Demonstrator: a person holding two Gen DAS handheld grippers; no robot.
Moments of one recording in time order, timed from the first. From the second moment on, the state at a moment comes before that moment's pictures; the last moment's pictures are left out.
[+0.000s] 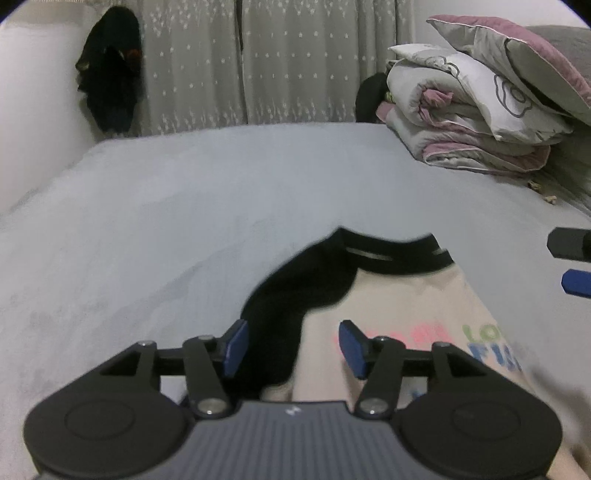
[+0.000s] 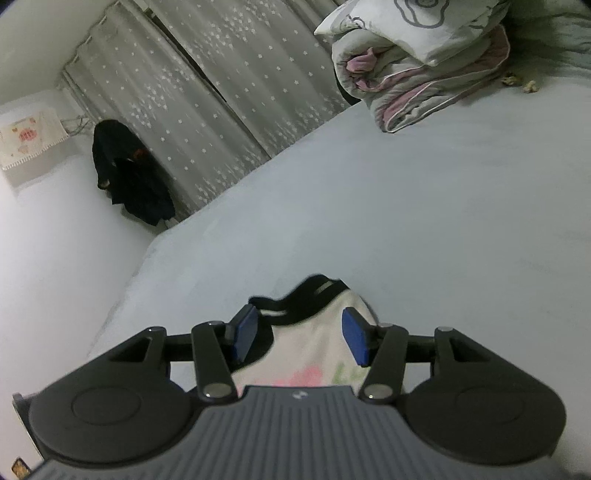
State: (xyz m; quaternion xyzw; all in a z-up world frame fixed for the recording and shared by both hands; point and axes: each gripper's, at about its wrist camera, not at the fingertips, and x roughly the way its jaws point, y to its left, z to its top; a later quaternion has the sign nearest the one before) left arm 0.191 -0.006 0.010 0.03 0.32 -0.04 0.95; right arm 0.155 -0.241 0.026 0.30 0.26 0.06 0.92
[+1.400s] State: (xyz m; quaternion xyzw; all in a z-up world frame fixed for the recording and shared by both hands) left arm 0.001 0.031 -0.041 -0.14 0.38 -0.13 0.91; right arm 0.003 -0.245 -0.050 0.24 0.33 0.05 0.91
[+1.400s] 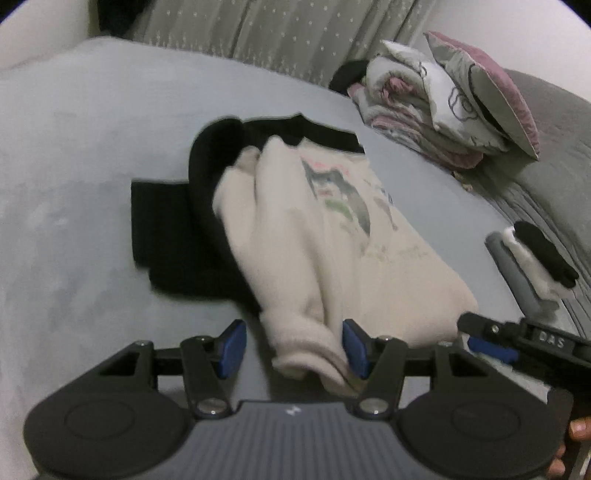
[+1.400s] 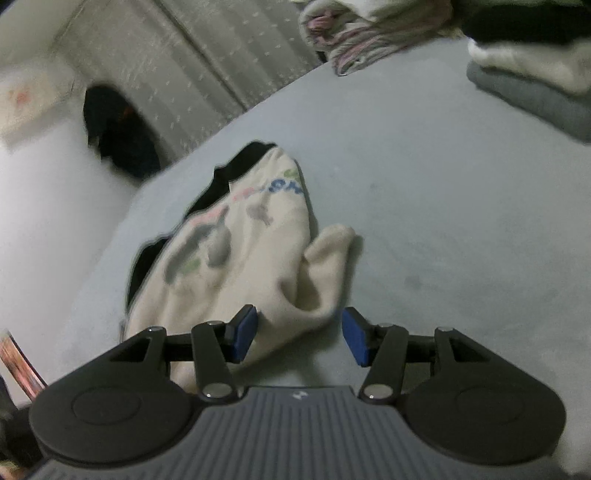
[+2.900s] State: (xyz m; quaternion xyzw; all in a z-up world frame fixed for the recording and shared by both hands) left arm 0.009 0.057 -0.031 -0.19 0.31 -0.15 0.92; right arm 0.019 -0.213 -0.037 0.07 0.33 0.13 0.93
